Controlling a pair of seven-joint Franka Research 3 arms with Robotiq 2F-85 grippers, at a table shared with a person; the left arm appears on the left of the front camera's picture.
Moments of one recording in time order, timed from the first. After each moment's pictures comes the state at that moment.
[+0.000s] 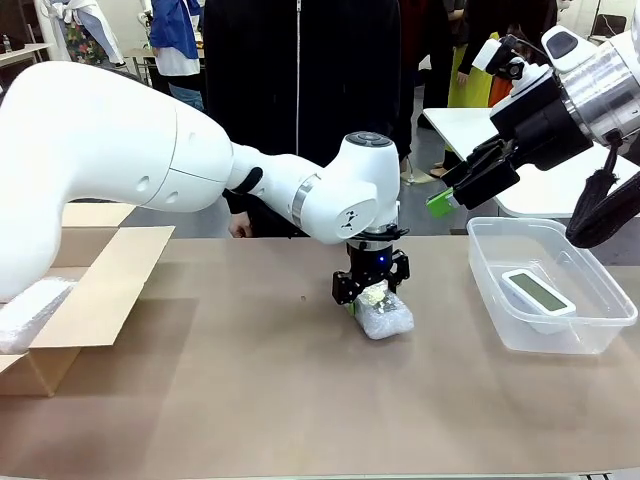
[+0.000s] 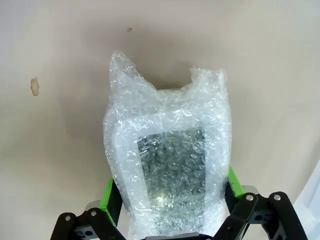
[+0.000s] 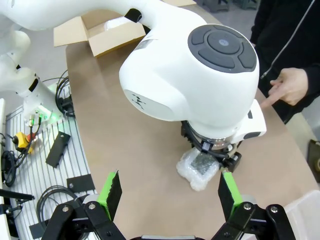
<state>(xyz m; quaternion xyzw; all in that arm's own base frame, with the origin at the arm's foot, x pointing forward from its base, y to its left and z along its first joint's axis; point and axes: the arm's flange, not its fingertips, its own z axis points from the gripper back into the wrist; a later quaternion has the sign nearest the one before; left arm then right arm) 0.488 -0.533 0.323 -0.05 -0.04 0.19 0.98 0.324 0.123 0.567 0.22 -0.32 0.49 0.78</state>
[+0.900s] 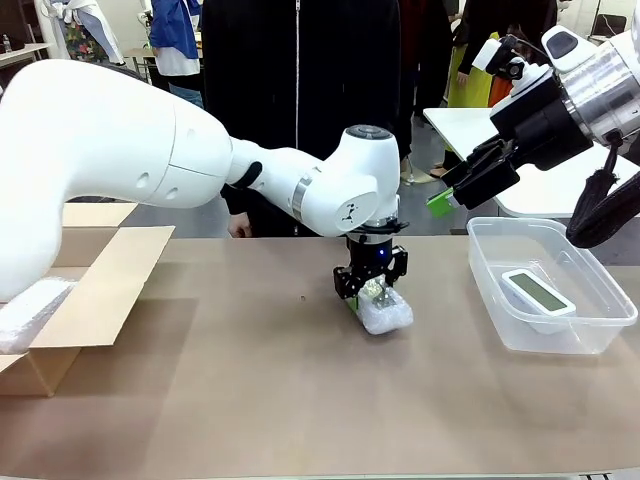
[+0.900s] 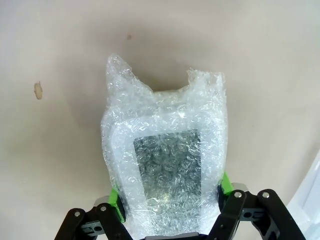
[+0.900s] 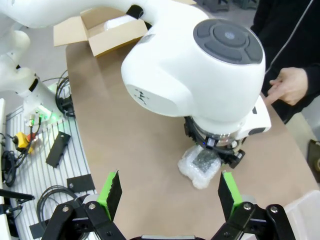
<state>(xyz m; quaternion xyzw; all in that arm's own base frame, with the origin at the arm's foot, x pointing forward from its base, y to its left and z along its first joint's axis) 0.495 -0.530 0.340 -0.06 -0.05 0.19 0.98 0.324 0.123 0.567 0.22 -0.32 0.49 0.78</state>
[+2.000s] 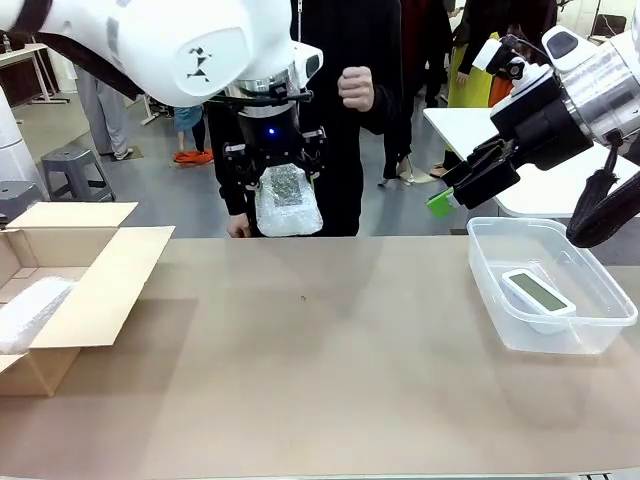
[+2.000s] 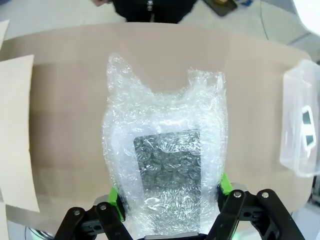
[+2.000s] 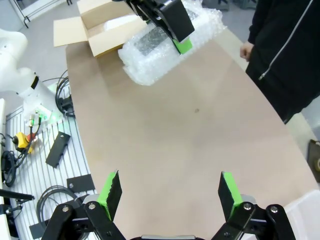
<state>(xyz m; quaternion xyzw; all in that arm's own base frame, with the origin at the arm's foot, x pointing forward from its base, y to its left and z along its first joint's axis) 0.414 -0.377 0.571 -0.07 -0.19 0.05 0.98 0.325 0.123 0.567 0.22 -0.32 0.49 0.78</state>
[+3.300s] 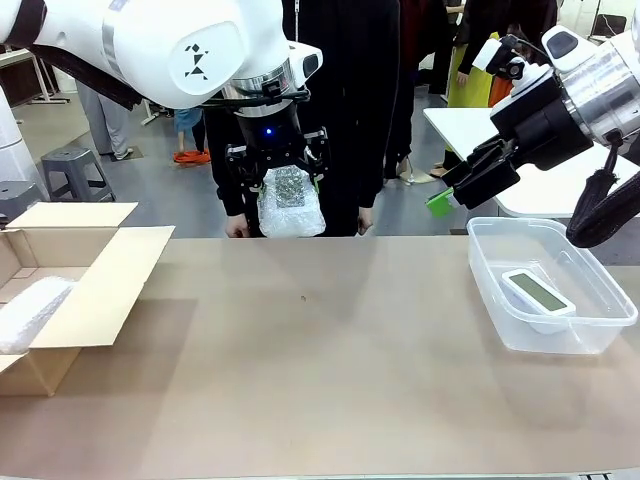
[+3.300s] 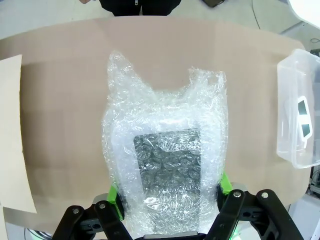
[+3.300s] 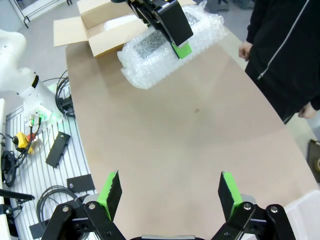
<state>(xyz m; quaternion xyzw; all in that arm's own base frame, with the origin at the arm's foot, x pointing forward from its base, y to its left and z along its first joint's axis) 0.416 -0.377 0.568 -0.08 -0.18 0.04 0.98 0.324 0.123 0.567 0.22 -0.32 0.49 0.78</state>
